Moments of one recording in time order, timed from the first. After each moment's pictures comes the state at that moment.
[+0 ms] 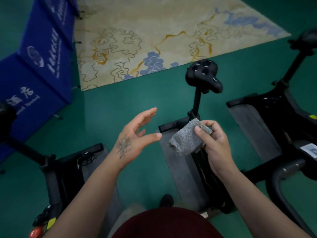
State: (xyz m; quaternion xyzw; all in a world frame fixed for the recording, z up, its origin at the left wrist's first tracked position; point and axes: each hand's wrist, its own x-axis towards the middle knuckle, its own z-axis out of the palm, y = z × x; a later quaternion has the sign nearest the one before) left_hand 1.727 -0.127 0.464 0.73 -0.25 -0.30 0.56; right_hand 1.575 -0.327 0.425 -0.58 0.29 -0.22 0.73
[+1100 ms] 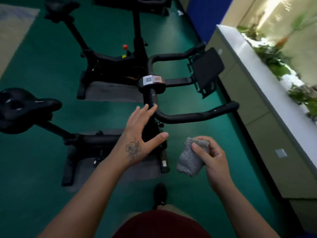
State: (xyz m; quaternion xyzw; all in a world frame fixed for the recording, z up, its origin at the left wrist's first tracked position) left_hand 1.636 -0.319 0.447 0.38 -0.77 -0.44 0.25; right_hand 1.427 -0.176 0.446 -0.32 0.65 -0.59 0.35
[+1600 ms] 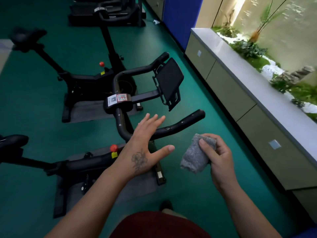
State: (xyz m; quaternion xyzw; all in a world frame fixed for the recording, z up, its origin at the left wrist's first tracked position) left_hand 1.515 -0.324 0.465 0.30 -0.83 -0.42 0.21; right_hand 1.313 -0.173 0.454 -0.25 0.66 -0.65 0.30
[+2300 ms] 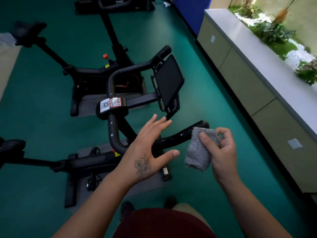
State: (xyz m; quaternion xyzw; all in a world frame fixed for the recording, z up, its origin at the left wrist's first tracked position) left_hand 1.462 -0.347 0.466 0.31 -0.83 -0.42 0.19; right_hand 1.261 -0.234 0.449 -0.21 0.62 -0.69 0.32
